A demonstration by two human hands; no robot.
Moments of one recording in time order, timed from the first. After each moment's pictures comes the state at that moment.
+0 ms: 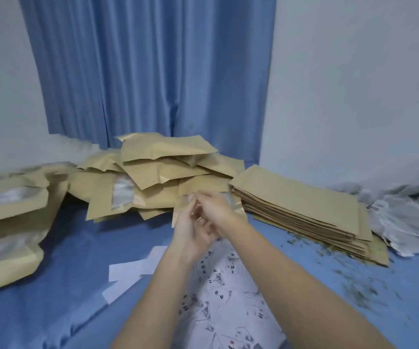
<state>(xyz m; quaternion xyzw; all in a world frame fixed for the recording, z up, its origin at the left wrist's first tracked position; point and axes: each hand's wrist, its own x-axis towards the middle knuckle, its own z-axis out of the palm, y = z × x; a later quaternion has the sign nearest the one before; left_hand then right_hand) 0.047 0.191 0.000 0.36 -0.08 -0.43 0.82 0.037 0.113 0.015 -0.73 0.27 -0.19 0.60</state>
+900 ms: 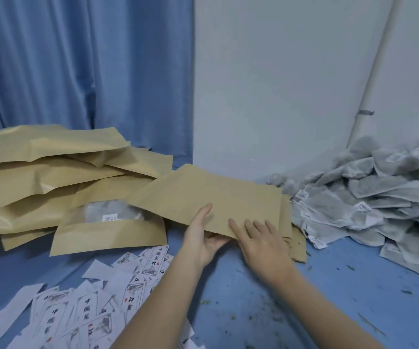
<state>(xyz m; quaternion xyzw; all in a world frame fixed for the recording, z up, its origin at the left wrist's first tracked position) -0.032 -0.012 -0.042 0.37 -0.06 -0.53 0.76 -0.158 -0.085 -0.080 -0.86 0.23 -0.35 -0.28</state>
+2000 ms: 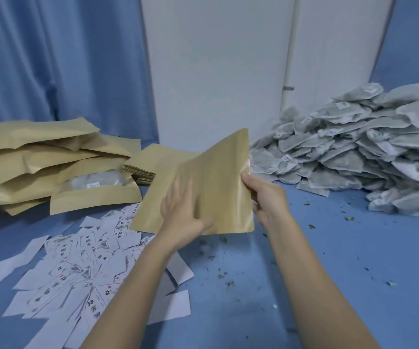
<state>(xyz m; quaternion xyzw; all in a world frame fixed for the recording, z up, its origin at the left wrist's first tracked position) -0.139 0.126 -0.029 0.72 -0.57 -0.12 0.38 -0.287 0.048 0.002 -0.38 0.34 -0.53 0.68</state>
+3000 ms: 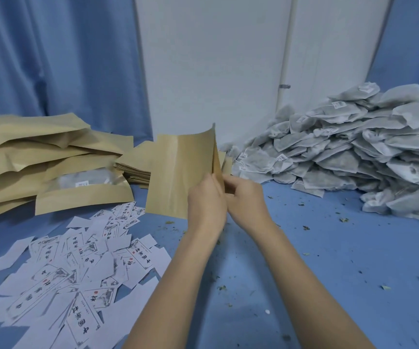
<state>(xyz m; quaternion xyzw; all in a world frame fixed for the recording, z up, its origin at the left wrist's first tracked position) -0.204 0.095 0.001 0.71 -0.48 0.02 0.52 -0.277 0.060 -0.001 -0.79 0.33 -0.44 0.27</state>
